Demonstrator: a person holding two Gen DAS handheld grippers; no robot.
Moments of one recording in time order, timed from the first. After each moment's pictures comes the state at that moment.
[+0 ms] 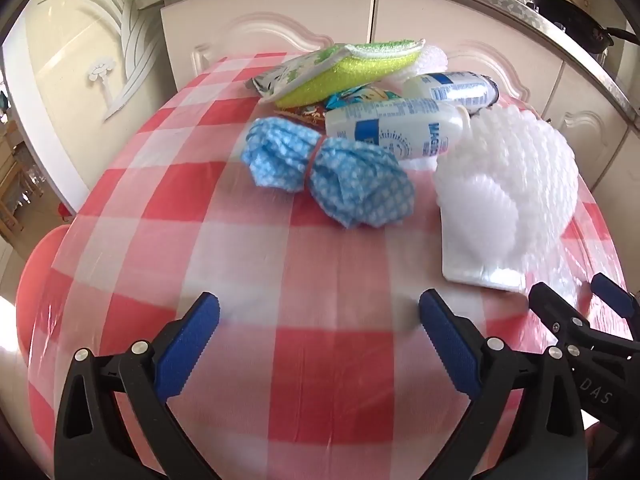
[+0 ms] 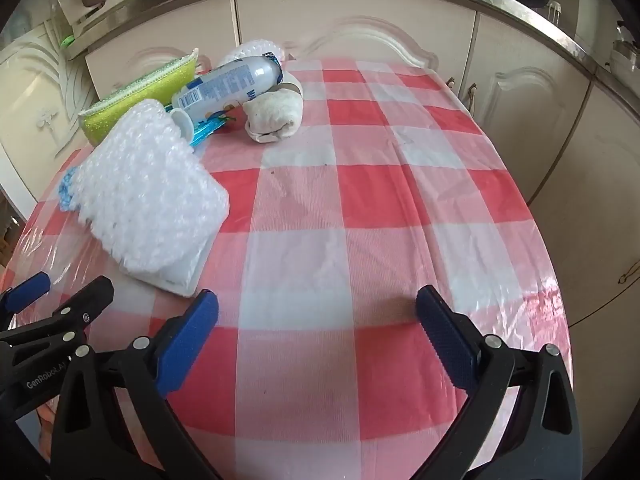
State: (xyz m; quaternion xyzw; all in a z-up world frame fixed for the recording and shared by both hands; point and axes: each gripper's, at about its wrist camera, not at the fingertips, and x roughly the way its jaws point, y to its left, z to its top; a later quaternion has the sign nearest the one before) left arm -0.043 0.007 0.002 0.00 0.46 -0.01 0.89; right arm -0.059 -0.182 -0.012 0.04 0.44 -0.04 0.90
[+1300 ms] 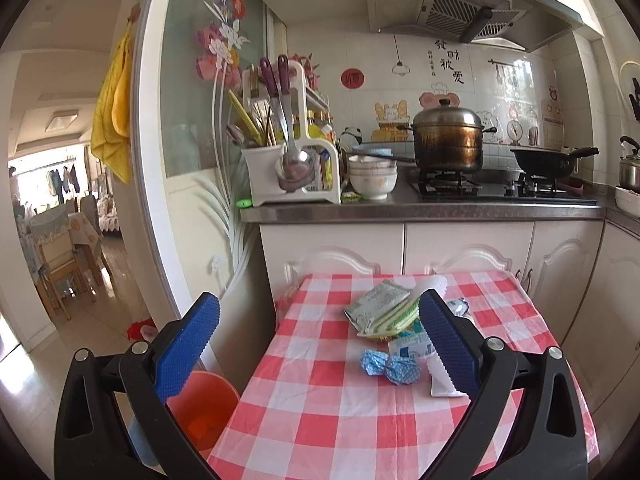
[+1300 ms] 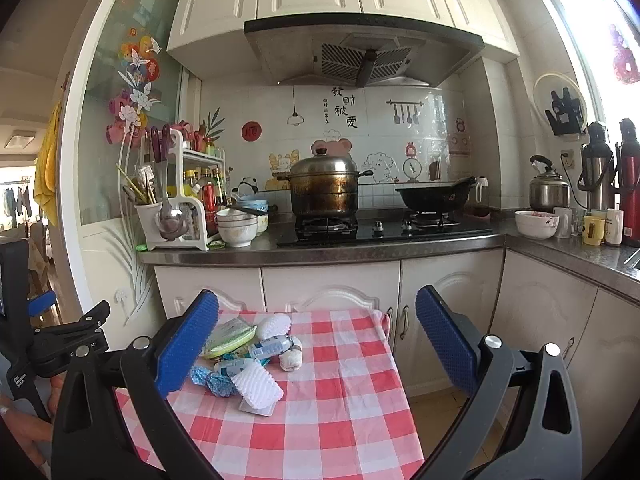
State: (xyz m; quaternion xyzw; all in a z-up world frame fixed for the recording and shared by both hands) left arm -0.196 0.059 0.233 0.03 0.15 0.05 0.99; right arm -0.285 -0.191 0.250 0.04 0.07 -0.06 1.00
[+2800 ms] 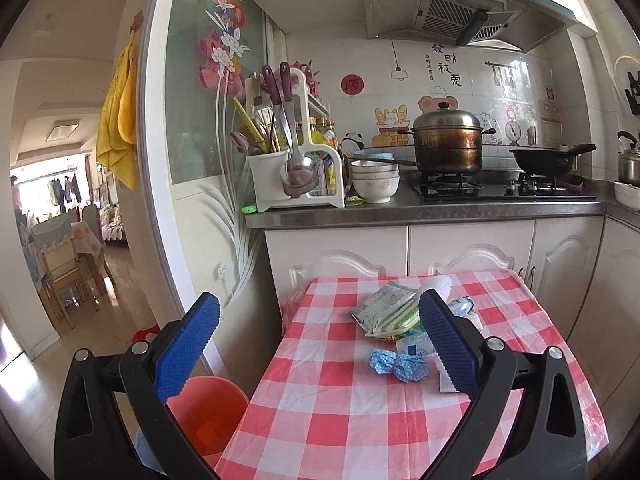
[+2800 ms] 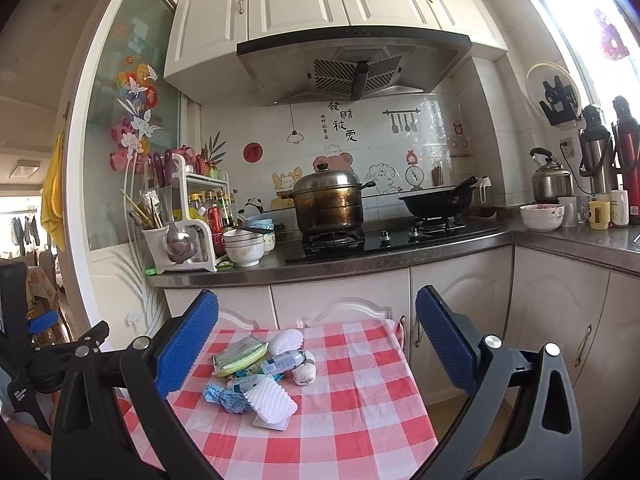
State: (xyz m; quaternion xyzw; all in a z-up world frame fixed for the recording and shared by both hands) left arm -0.203 0.066 0.228 0.05 0.14 0.05 0.99; right arm -0.283 -0.197 0.239 0.08 0.04 -0.04 1.00
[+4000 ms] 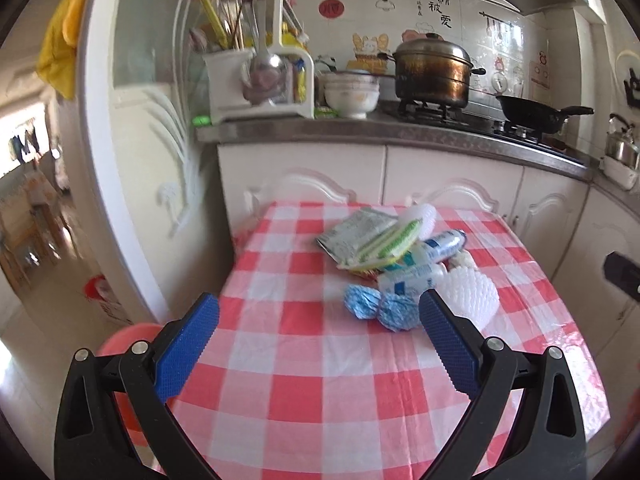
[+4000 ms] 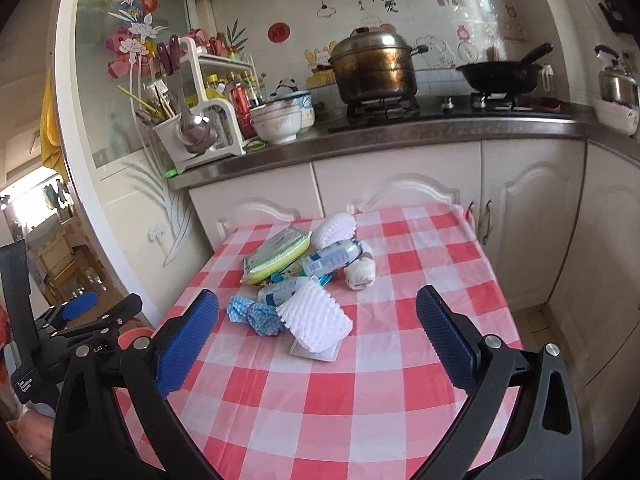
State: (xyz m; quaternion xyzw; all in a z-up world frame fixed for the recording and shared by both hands) left arm -0.124 0.092 0.134 -0.01 0.27 -0.03 0.96; right arm -0.159 -0.172 0.141 0.12 0.24 0.07 0.96
